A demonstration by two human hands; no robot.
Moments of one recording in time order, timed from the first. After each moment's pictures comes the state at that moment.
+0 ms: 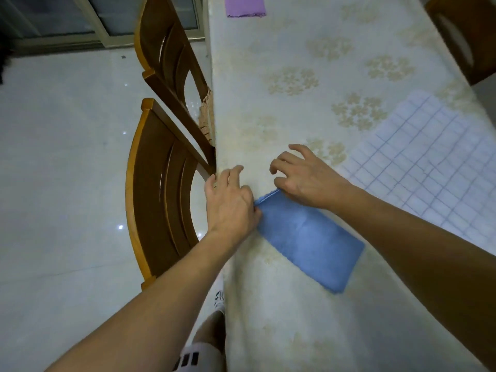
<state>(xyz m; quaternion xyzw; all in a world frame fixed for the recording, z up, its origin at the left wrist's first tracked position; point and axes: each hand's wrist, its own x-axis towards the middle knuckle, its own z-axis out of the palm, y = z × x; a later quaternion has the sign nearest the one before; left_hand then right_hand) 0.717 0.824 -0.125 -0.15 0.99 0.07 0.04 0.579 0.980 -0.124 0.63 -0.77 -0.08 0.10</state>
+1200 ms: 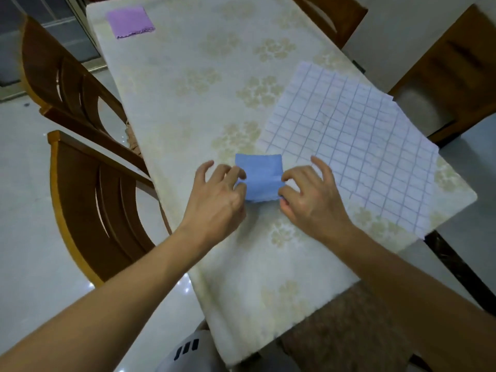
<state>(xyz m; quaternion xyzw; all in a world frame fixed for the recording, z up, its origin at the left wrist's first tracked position) 0.742 0.902 -0.069 0.24 0.96 0.03 -0.14 0.730 1.127 -0.085 0.30 -0.91 0.05 0.27</state>
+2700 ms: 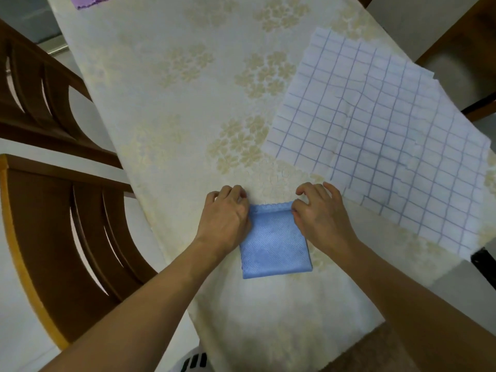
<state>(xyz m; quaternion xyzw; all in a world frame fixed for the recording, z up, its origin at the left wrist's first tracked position) 0.661 0.906 -0.190 0.18 0.98 0.08 0.04 0.669 1.141 -0.195 0.20 -0.98 0.03 0.06</state>
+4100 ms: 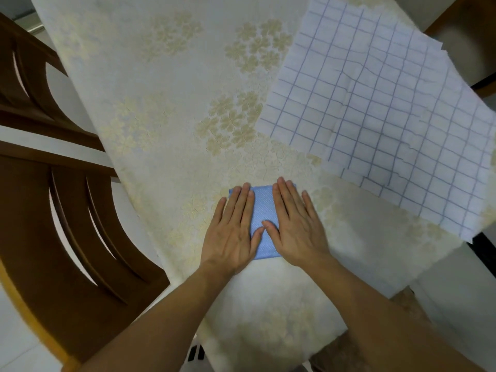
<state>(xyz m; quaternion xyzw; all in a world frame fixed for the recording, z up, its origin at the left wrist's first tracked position) 0.731 0.926 -0.248 0.17 0.98 0.11 0.09 0.724 1.108 -0.242 0.12 -0.99 0.05 -0.09</state>
